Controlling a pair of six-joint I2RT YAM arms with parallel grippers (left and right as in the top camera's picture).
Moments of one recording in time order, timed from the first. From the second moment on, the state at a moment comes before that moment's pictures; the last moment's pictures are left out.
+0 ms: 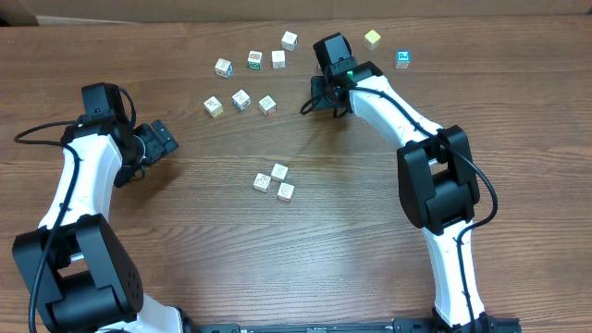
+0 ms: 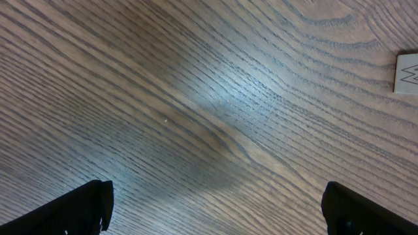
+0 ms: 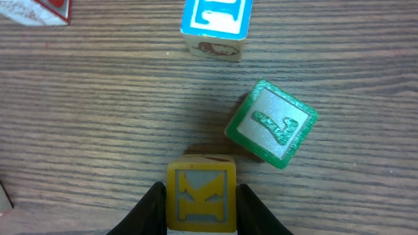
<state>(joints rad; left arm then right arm) 0.25 1.74 1.22 -0.74 0.03 -0.40 0.40 2.37 1.91 -0.62 0.10 0.33</state>
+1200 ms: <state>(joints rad) 0.25 1.74 1.22 -0.74 0.03 -0.40 0.58 1.97 1.93 -1.05 -0.29 0.23</state>
